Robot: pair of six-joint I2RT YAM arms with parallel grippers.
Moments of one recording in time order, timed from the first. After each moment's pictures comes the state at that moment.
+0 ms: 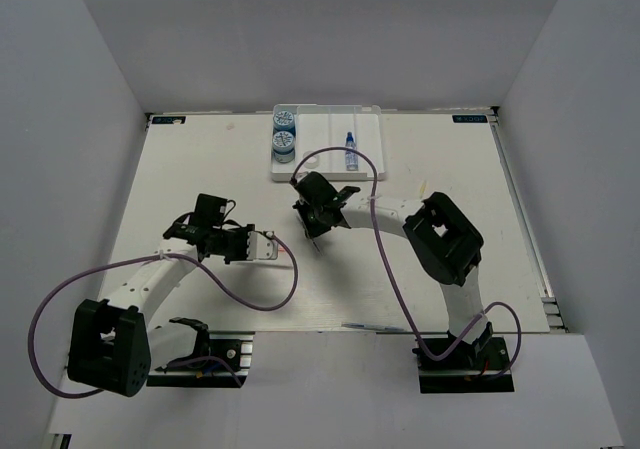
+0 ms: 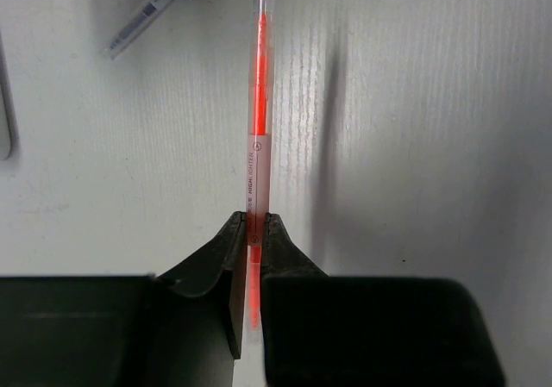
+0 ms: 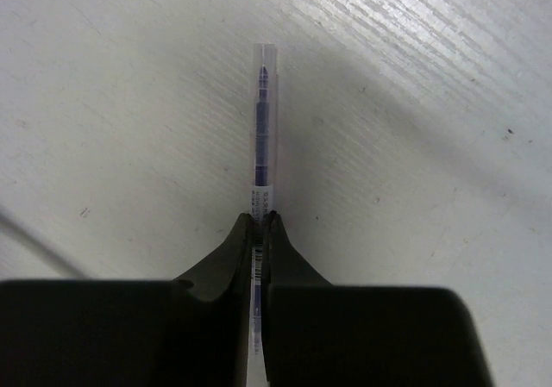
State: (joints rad) left arm -0.25 1.15 0.65 -0.56 0.59 1.35; right arm 0.88 2.04 1.40 -0.35 0.01 0.30
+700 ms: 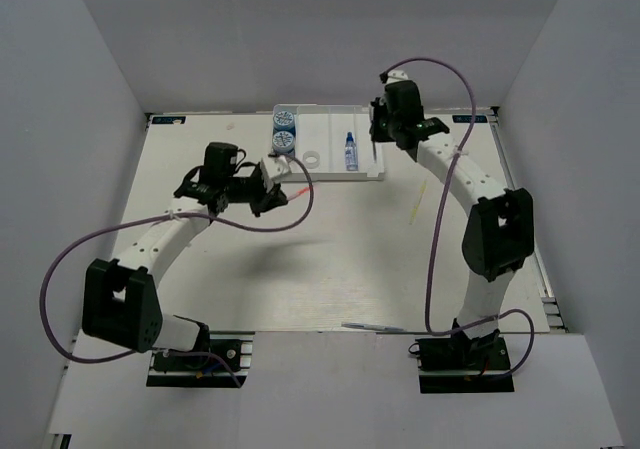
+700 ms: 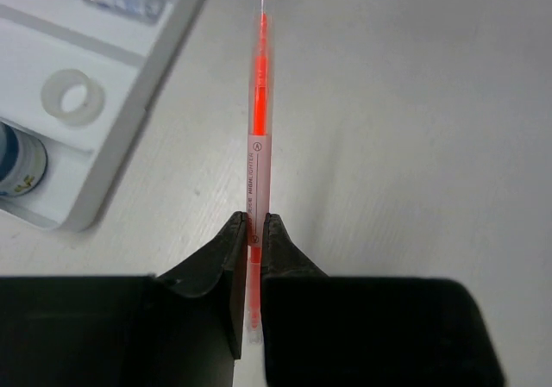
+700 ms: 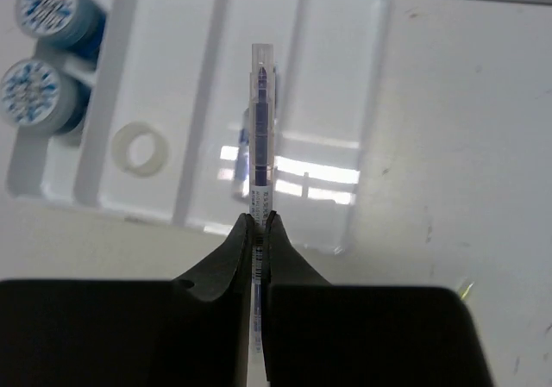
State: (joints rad) left arm -0.29 1.36 0.99 -0.35 0.74 0.67; right arm 0.44 1.85 1.66 -0.38 0.07 0.22
